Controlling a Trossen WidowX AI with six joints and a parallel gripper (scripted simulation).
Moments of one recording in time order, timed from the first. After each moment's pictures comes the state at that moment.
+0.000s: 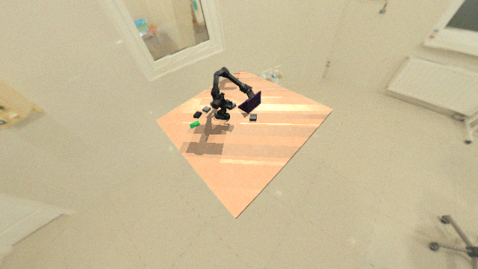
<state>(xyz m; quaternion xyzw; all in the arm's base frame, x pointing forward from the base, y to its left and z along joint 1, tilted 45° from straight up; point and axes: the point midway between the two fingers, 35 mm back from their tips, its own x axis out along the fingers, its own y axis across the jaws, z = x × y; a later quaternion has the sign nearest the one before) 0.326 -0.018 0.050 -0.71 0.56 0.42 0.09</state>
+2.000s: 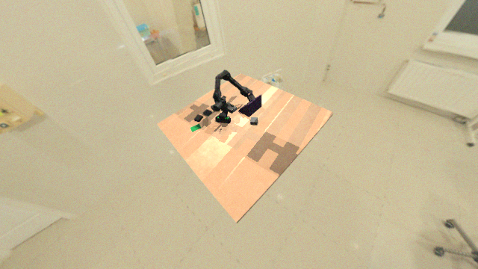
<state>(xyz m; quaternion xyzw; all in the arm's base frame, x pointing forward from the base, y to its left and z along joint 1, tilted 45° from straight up) 0.320 -0.019 0.048 -0.72 0.54 0.42 0.09</state>
